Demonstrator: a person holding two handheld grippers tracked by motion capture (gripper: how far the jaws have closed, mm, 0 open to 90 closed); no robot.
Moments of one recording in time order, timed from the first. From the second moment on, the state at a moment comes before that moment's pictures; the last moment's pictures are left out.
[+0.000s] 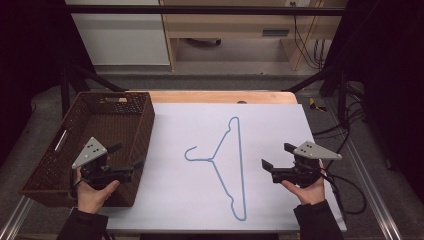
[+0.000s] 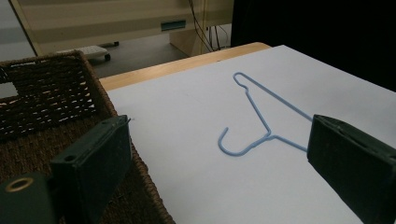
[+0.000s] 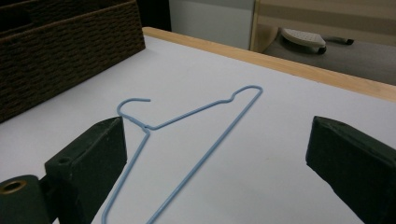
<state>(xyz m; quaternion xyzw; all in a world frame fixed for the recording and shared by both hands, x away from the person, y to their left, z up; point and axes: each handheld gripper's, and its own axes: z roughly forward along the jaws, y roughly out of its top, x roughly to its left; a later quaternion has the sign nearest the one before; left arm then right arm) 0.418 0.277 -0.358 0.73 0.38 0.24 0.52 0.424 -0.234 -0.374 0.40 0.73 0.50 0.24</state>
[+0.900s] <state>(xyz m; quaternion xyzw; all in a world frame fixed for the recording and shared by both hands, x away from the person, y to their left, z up) 0.419 0.277 -0.358 0.73 0.38 0.24 0.51 0.442 -0.157 -0.384 0.36 0.79 0.44 0.20</state>
